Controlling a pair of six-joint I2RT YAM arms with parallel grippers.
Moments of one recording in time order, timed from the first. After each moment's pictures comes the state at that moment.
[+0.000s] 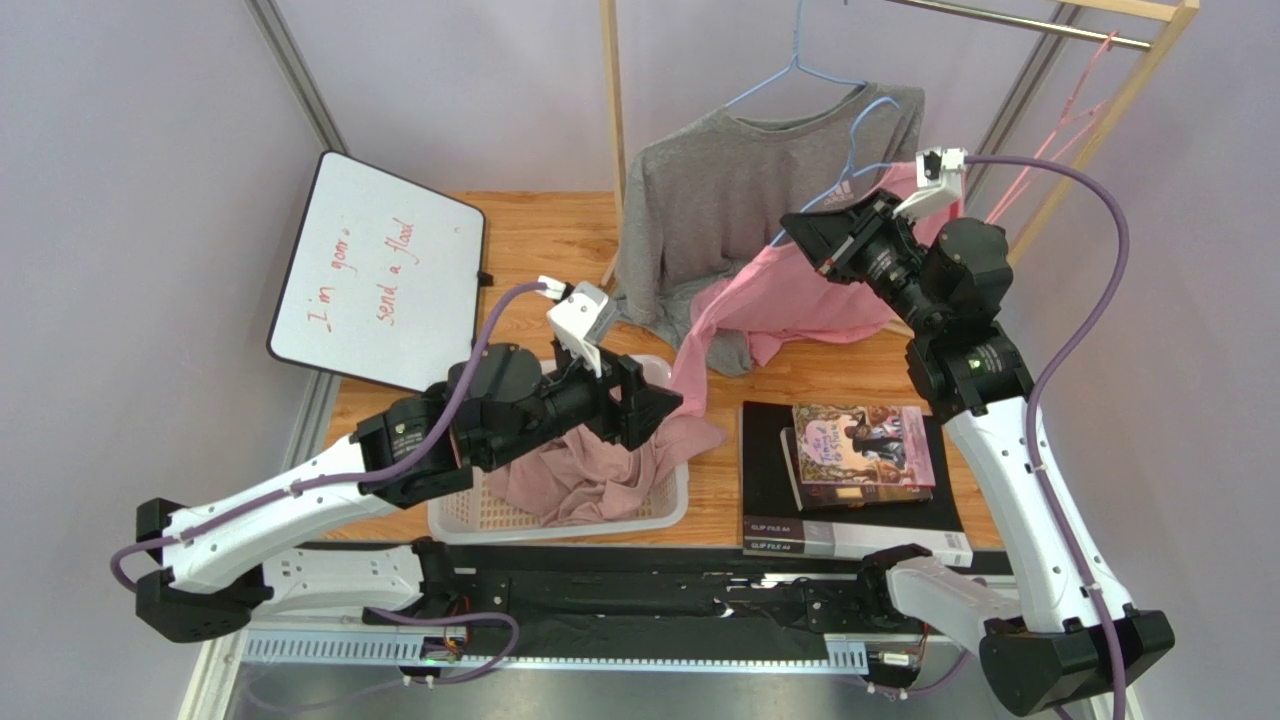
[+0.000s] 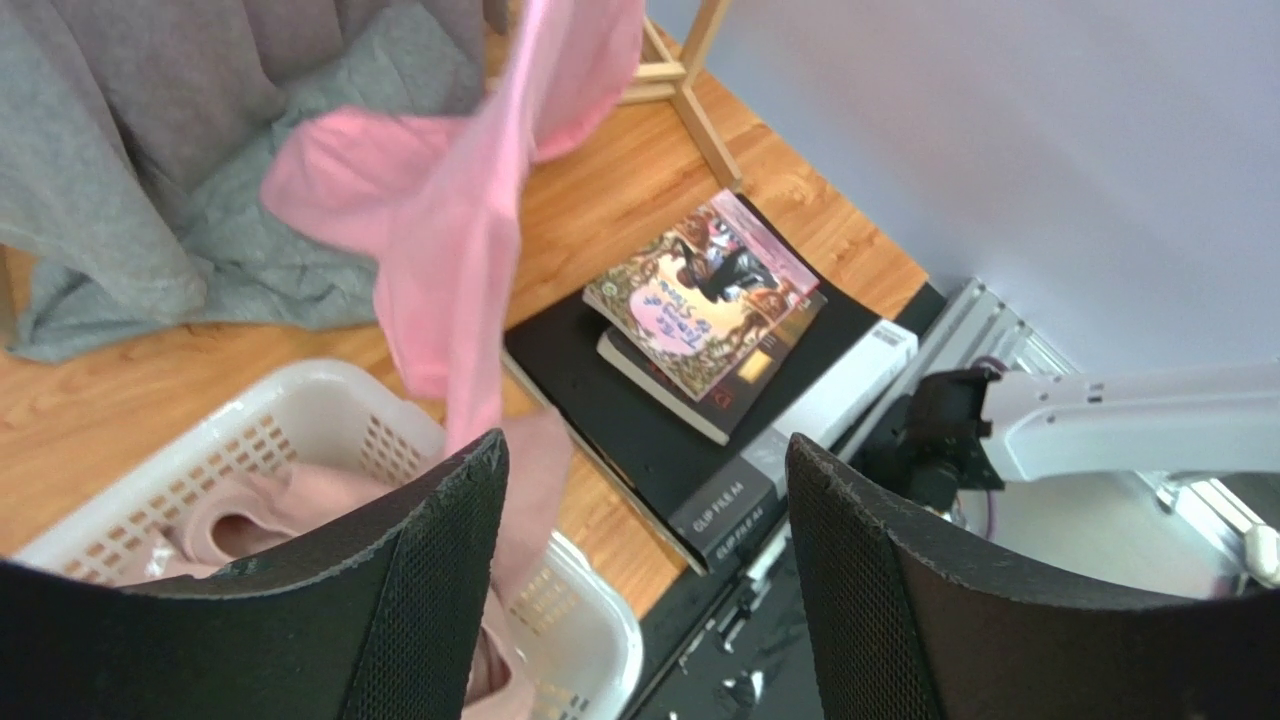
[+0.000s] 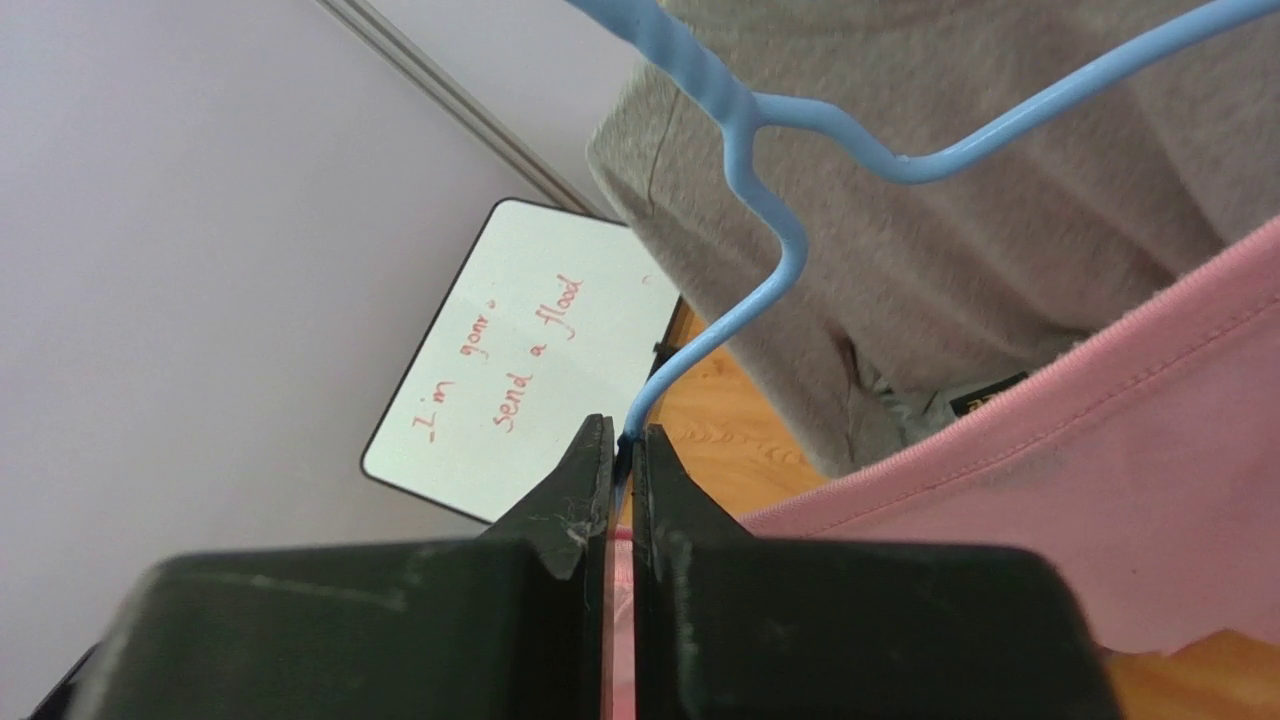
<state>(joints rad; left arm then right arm) -1.20 0.98 1.17 -0.40 -0.27 -0.39 0.24 1.06 1.24 -0.13 -0.29 0.68</state>
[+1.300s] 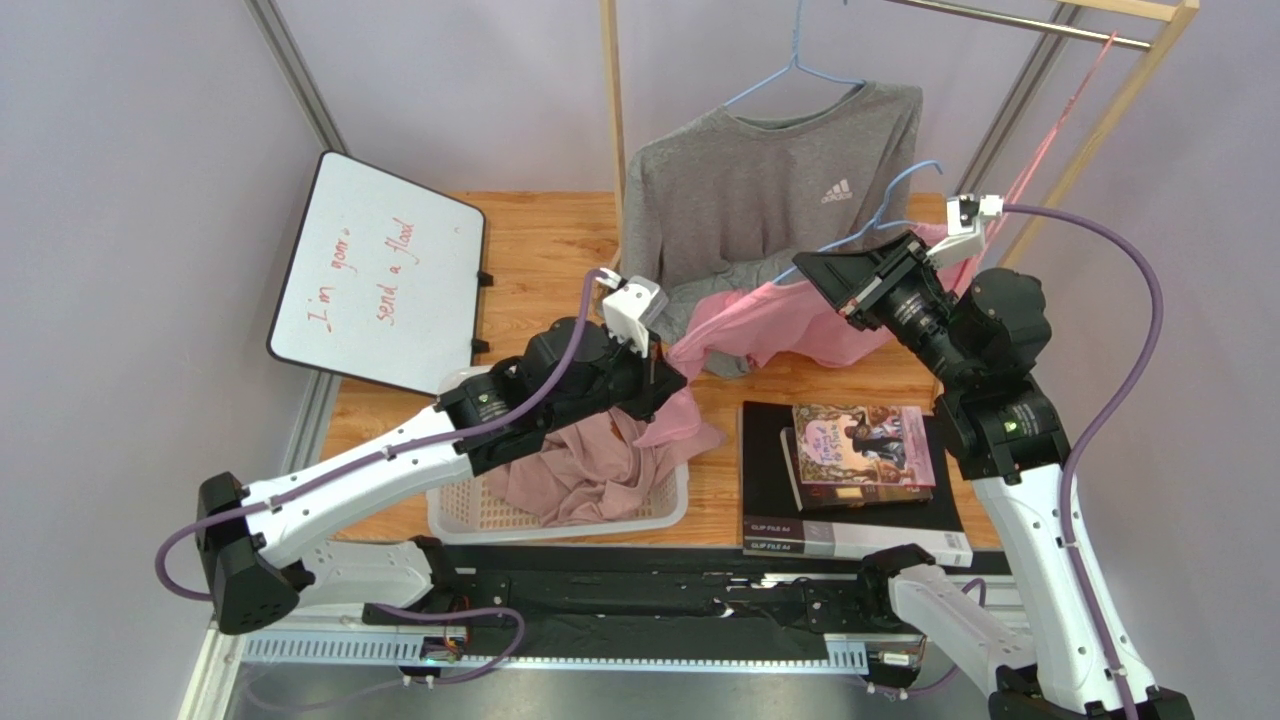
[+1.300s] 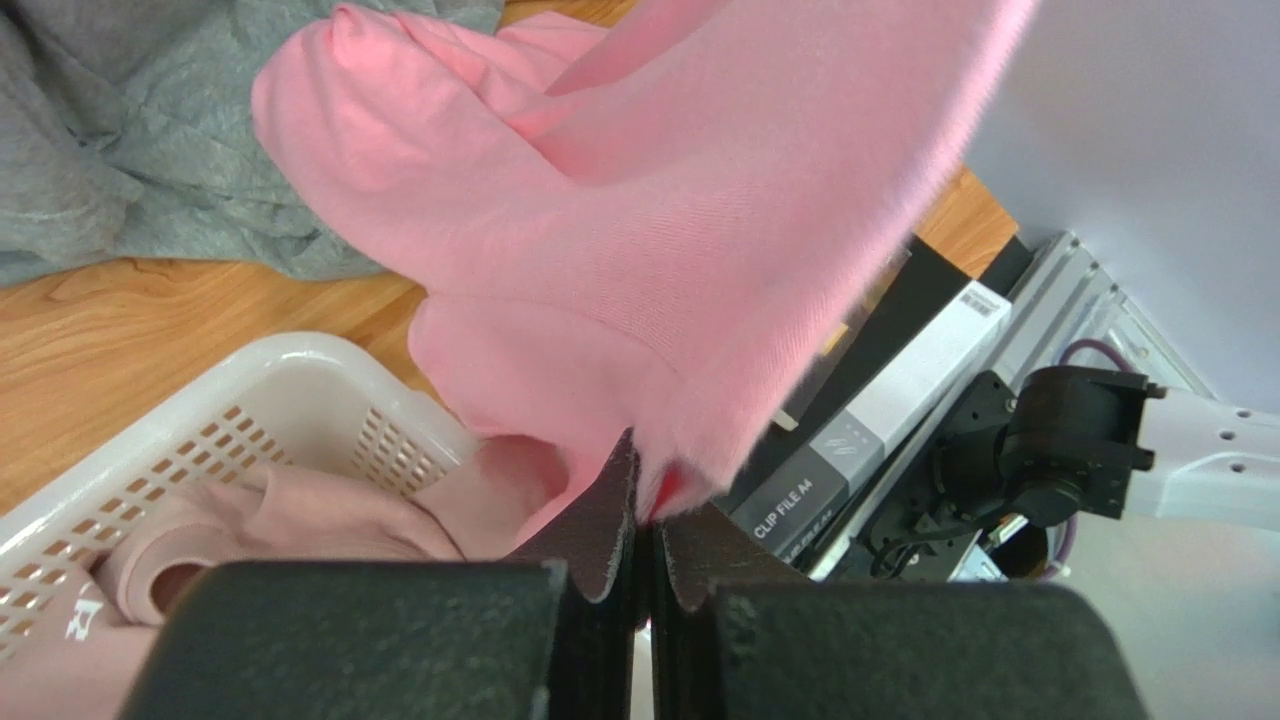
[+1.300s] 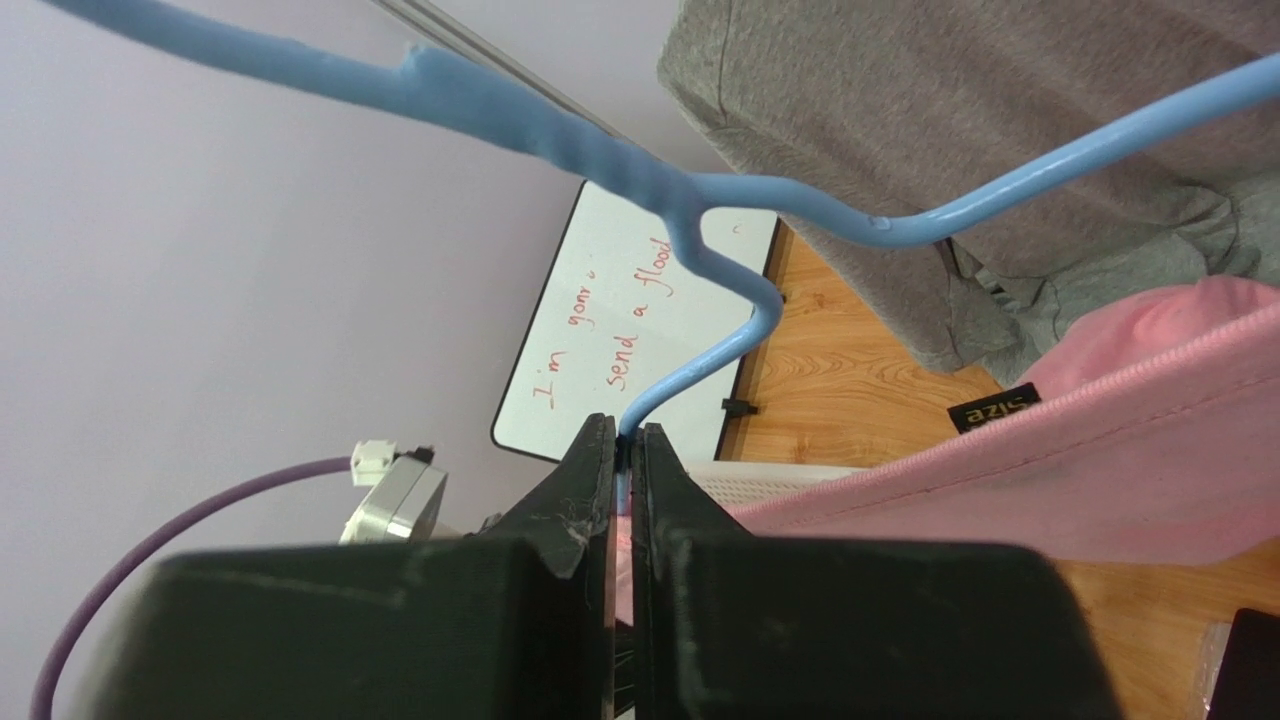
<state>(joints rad) -1.00 1.19 1.08 -0.23 -0.07 -0.40 0.24 0.86 1.17 -0.29 -0.32 0.91</state>
